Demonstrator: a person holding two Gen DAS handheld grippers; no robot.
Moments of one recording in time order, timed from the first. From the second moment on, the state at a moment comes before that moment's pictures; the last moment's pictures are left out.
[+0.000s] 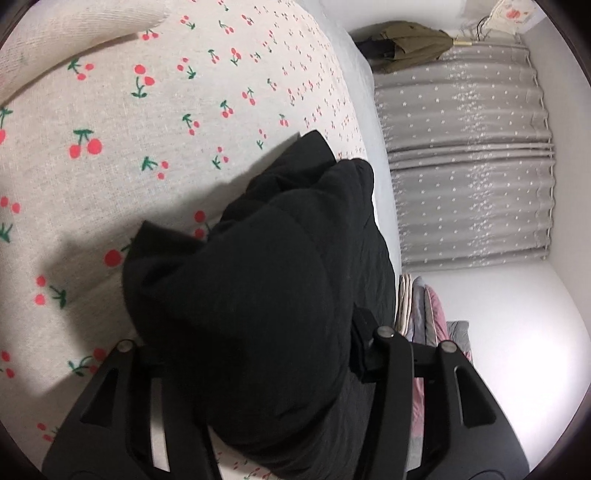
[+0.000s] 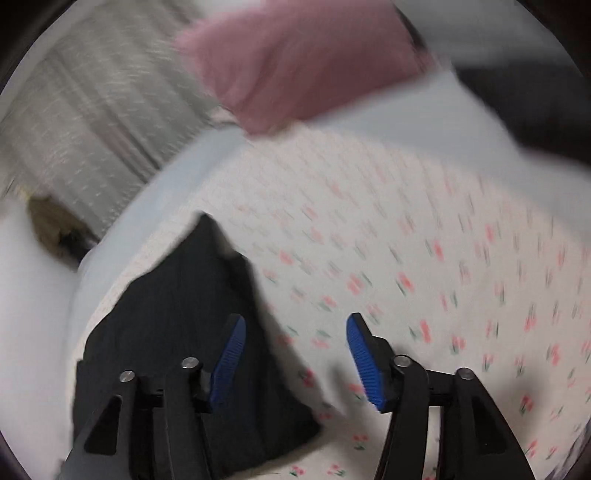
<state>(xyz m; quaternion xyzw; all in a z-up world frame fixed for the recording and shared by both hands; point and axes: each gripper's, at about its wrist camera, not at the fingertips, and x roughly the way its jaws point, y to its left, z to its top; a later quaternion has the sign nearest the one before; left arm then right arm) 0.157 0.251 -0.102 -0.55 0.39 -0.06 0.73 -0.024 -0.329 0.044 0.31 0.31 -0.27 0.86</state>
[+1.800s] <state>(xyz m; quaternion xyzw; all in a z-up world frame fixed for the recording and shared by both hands) 0.089 -0.062 -0.027 0.03 0.34 -0.39 0.86 0.093 -0.340 -0.046 0.47 0.35 0.08 0.81</state>
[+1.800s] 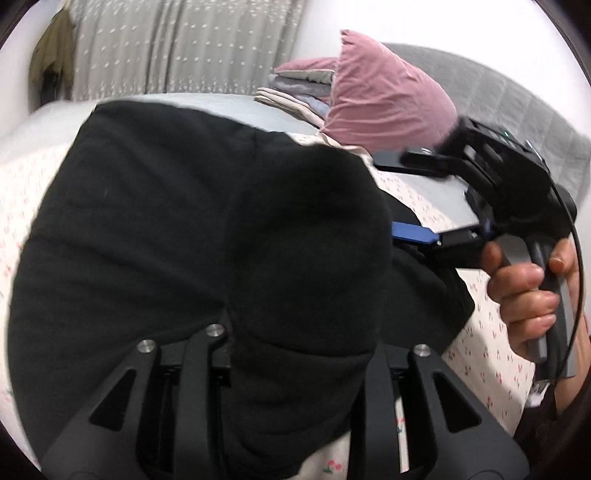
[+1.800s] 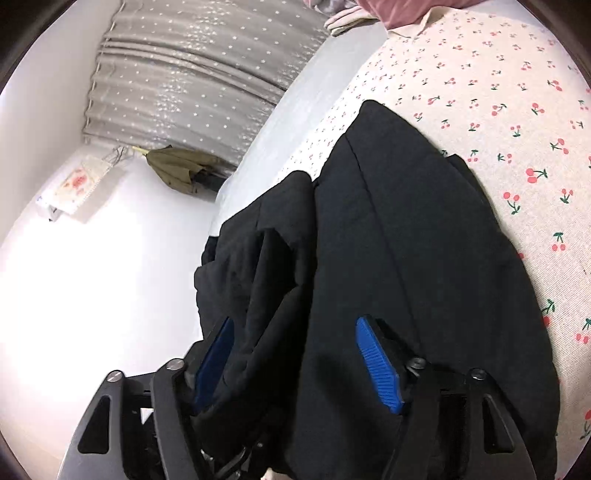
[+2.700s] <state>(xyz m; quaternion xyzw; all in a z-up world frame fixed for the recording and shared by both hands) 0.150 0.046 -0.015 -0.09 0.39 -0.31 0.86 0.142 -0.263 -0.042 0.36 0.42 0.10 0.83</state>
